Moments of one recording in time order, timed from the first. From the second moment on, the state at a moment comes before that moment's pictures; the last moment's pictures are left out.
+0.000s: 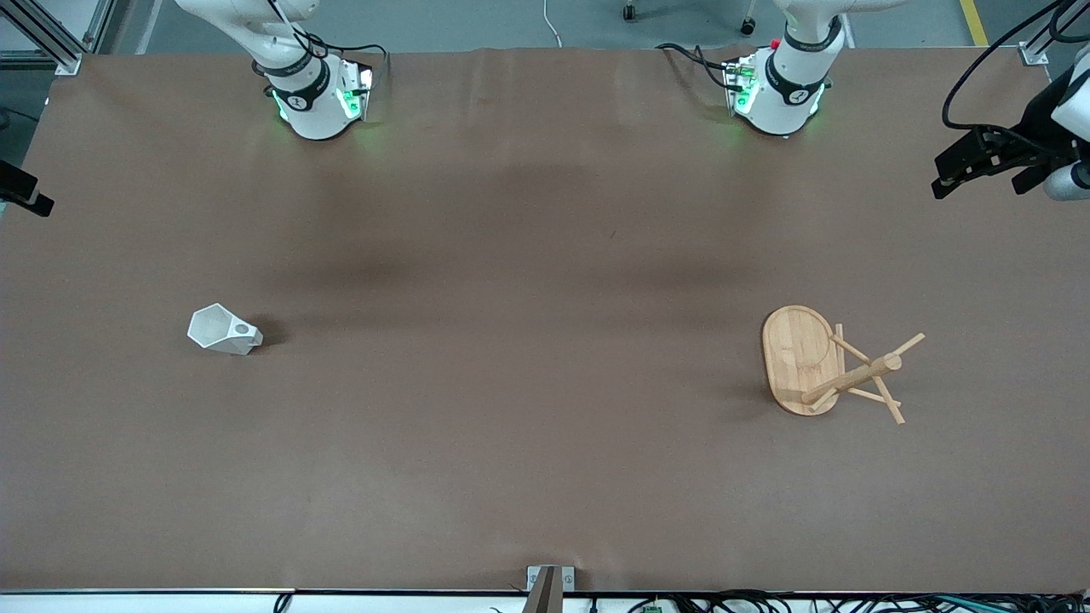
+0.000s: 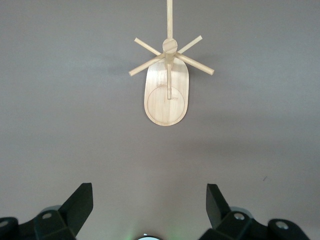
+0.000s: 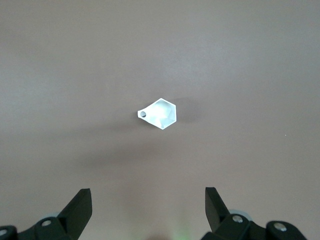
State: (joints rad) left arm 0.05 -0.07 -0.11 -1.58 0.00 1.50 -0.10; right arm -0.08 0.02 -0.09 -1.44 0.02 1.42 -0.05
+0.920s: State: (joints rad) left arm 0.06 0.05 -0.11 -1.40 0.00 1.47 -0.10; right arm -0.11 0.06 -0.15 -1.80 0.01 1.83 -0.07
